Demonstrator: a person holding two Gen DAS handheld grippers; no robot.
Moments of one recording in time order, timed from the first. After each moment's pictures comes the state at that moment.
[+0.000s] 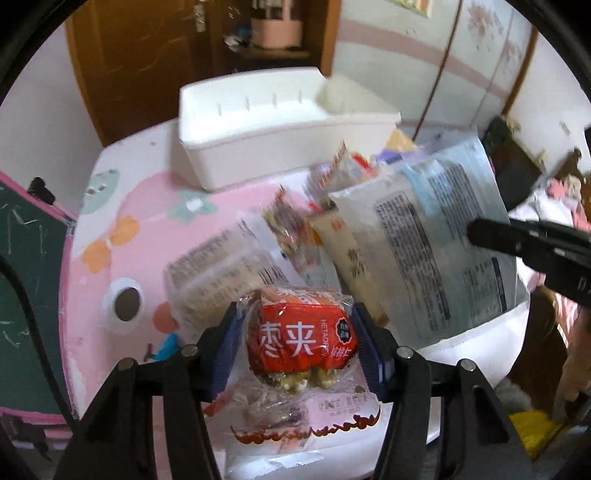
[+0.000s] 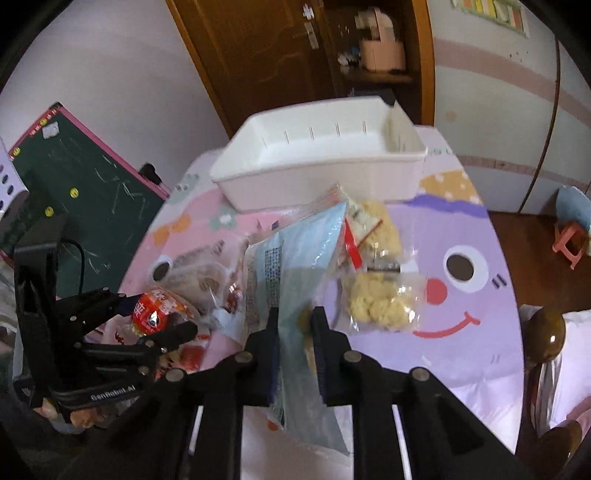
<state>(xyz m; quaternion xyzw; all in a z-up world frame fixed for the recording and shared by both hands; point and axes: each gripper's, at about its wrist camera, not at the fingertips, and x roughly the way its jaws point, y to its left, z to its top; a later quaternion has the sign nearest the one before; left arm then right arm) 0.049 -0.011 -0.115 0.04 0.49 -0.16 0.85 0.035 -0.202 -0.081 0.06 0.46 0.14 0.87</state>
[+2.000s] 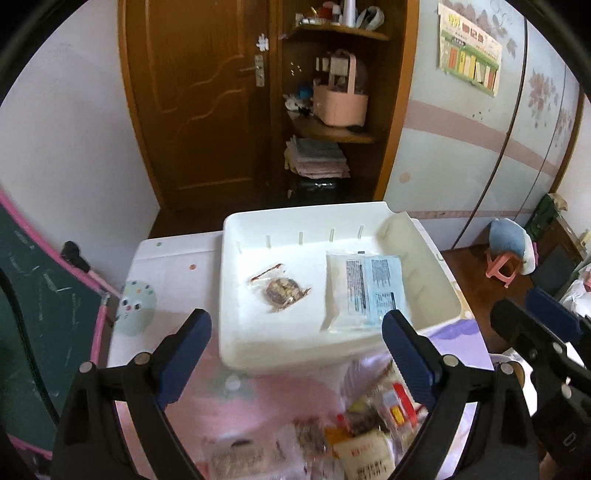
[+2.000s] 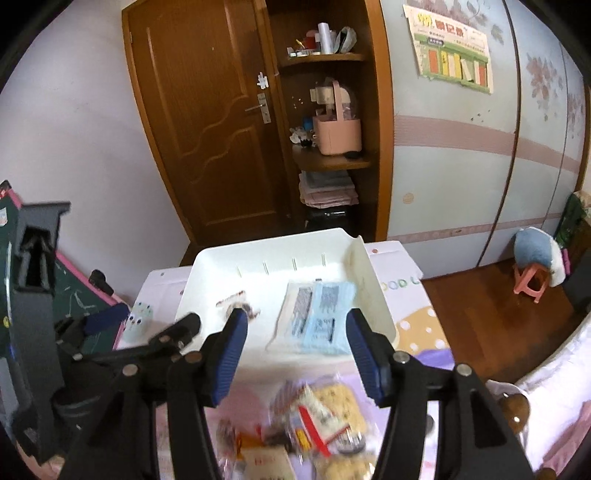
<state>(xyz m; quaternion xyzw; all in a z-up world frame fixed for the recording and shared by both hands) 0.223 -0.022 -0.011 0.00 0.41 -0.05 0.91 0.169 -0.208 0.007 0.06 0.37 0.03 0.93</state>
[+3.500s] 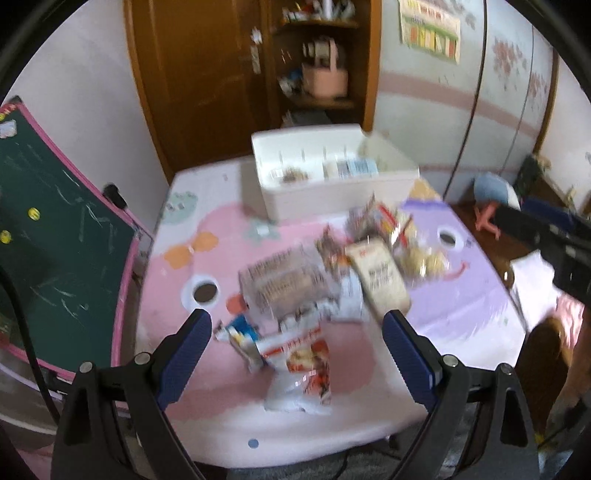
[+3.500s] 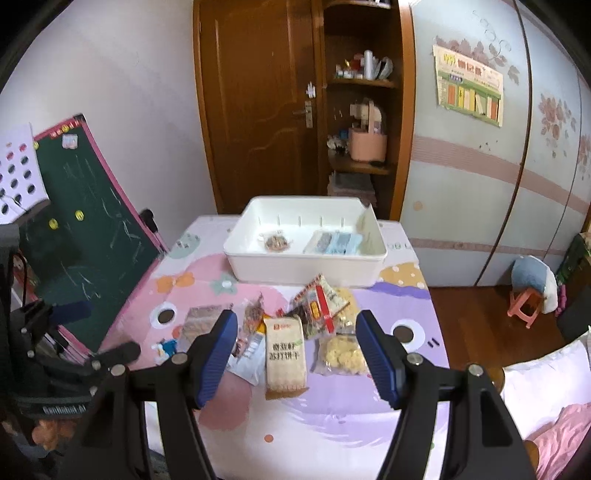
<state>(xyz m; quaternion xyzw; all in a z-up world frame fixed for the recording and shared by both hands) -0.024 0.024 -0.051 0.04 0.44 -0.07 0.89 -0.017 -0.190 -0.016 -0.02 0.35 0.08 0.93</state>
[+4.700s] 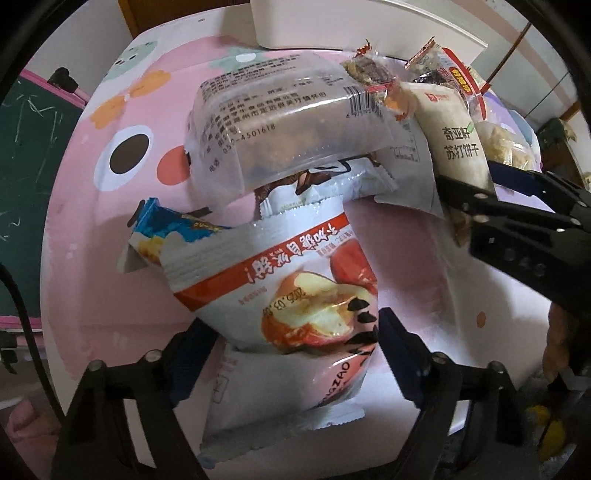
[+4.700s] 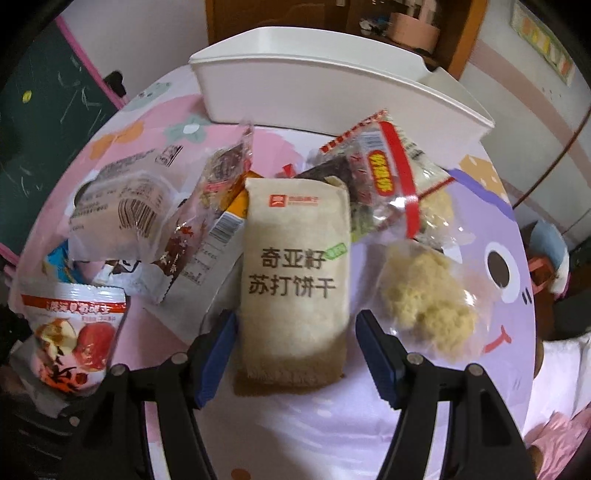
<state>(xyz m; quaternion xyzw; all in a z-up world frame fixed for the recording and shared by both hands) 0.032 0.032 -0.222 0.00 0.63 -0.06 0.78 0.082 -0.136 -0.205 -0.10 0.54 0.09 0.83</state>
